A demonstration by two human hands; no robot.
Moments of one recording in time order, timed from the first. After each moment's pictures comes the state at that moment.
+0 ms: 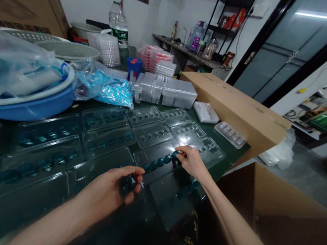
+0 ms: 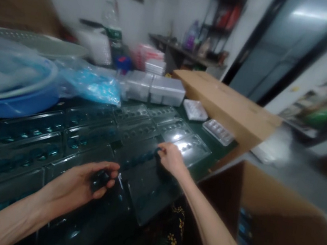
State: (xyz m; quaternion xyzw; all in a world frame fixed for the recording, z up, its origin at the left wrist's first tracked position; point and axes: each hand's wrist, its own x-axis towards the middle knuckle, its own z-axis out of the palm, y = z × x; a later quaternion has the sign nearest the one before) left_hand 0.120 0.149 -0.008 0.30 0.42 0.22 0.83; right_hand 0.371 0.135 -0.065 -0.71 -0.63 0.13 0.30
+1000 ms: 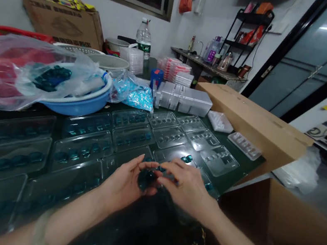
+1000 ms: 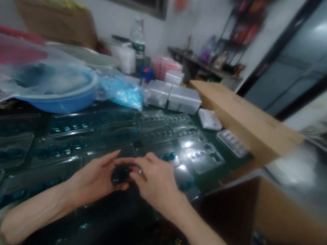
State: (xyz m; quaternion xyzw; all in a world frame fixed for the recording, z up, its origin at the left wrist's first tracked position) left_hand 0.094 0.136 -0.004 0.23 0.28 0.24 0.90; right_hand 0.265 0.083 0.013 -0.58 -0.77 0.06 0.24
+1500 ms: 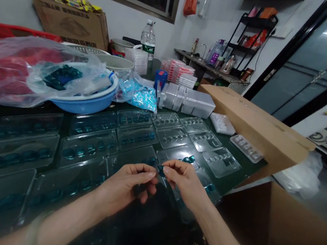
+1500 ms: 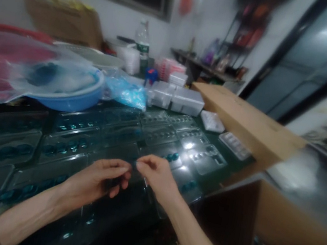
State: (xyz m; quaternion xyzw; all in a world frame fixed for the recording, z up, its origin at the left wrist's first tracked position) left_hand 0.080 0.124 -0.003 0.40 0.33 0.27 0.81; right_hand 0.245 0.090 -0.006 -0.53 -0.50 0.50 0.47
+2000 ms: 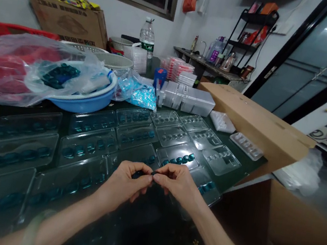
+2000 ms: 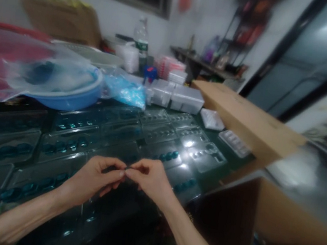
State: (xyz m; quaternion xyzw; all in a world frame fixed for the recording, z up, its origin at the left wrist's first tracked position) left_hand 0.078 0.119 0.007 0.64 0.43 0.22 0.60; right_hand 0.240 0.085 -0.016 -0.54 -0.55 0.49 0.41
